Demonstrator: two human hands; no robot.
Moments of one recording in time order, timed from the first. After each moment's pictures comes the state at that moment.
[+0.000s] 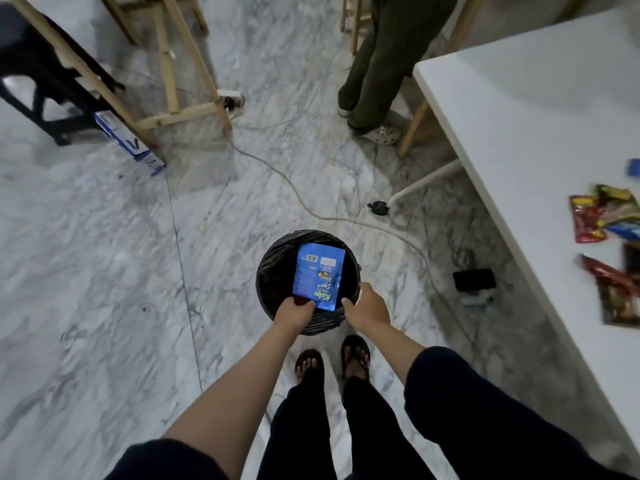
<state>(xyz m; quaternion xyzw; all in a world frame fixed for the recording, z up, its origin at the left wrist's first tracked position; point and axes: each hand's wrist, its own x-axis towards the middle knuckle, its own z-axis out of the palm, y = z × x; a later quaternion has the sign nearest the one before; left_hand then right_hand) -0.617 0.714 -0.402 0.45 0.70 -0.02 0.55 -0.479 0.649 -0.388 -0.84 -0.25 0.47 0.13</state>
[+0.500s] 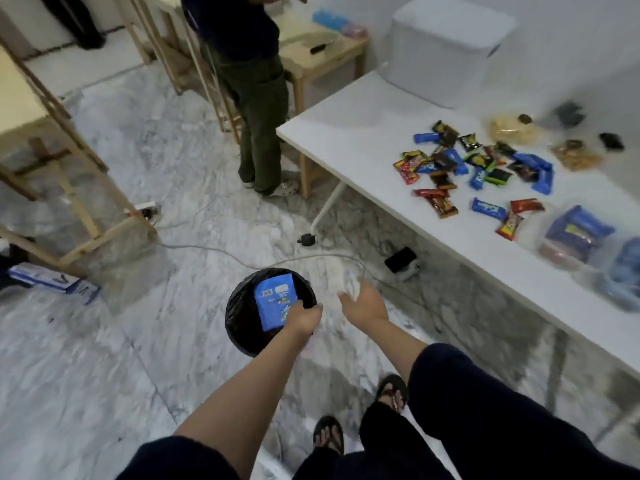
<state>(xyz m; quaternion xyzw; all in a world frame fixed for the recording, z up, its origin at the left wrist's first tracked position) -0.611 0.609 -0.278 0.65 0.53 -0.11 0.53 -0.524 0.509 -0.276 -0.88 -0.11 0.32 0.33</state>
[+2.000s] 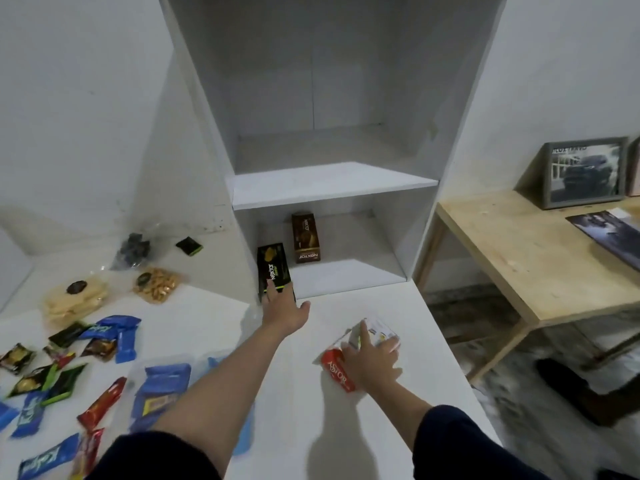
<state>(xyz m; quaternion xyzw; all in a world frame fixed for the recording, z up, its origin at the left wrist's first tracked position) -0.076 0.002 -0.203 0.95 -0.04 -0.14 0.26 -0.199 -0.125 -0.249 -0.88 0.38 0.12 0.27</state>
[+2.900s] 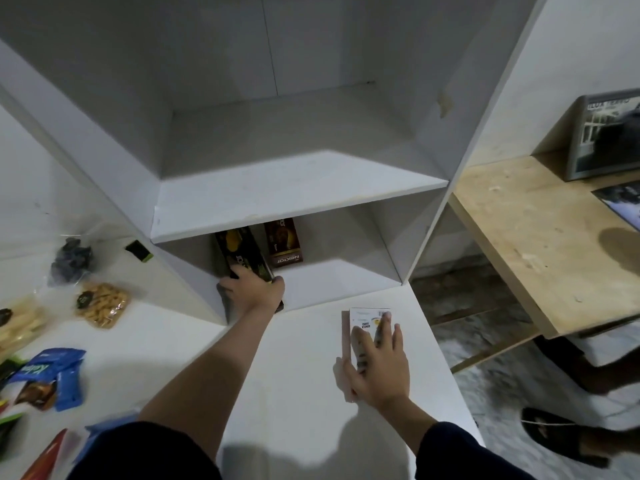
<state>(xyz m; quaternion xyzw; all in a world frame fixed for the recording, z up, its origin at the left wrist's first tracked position) 0.026 -0.059 -0.222 0.93 0.21 -0.06 0.30 -0.168 -0.207 -0.295 -0.96 0.20 -0.04 0.19</state>
